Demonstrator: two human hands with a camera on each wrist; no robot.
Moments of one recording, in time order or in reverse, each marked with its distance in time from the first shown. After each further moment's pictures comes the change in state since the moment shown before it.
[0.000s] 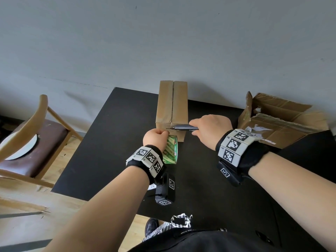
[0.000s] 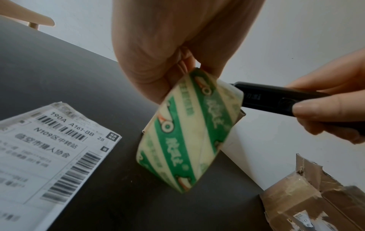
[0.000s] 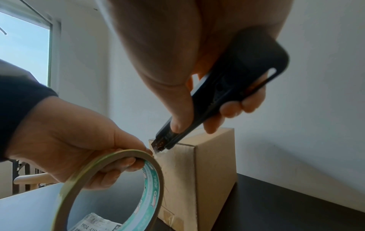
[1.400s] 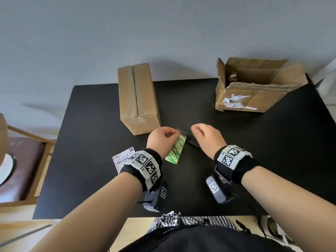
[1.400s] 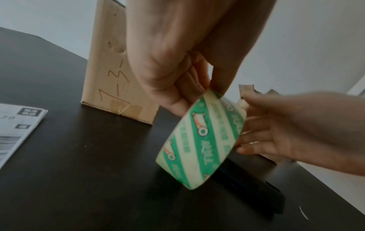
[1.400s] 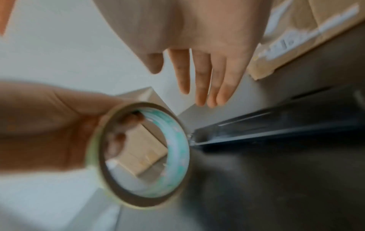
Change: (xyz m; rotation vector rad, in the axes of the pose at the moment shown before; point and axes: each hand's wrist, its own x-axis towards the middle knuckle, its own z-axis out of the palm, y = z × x) left_hand -0.029 0.012 0.069 0.204 -0.336 0.271; right_hand -0.042 0.045 0.125 0.952 0.126 0.523
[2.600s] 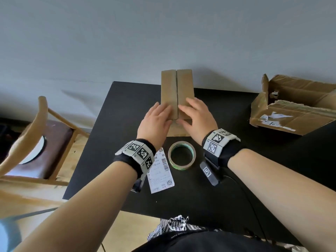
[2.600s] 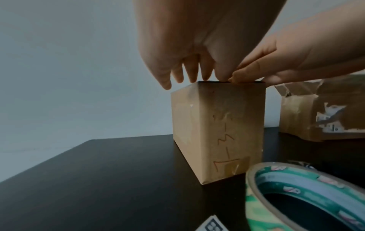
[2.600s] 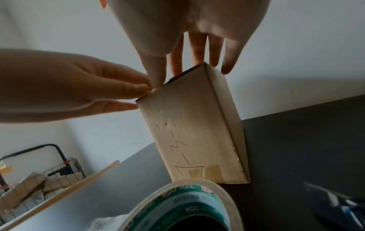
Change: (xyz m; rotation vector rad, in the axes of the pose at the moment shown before) left_hand 0.011 -0.032 -0.114 0.558 0.246 0.289; right_hand 0.046 -0.117 0.053 -0.236 0.083 -0.496
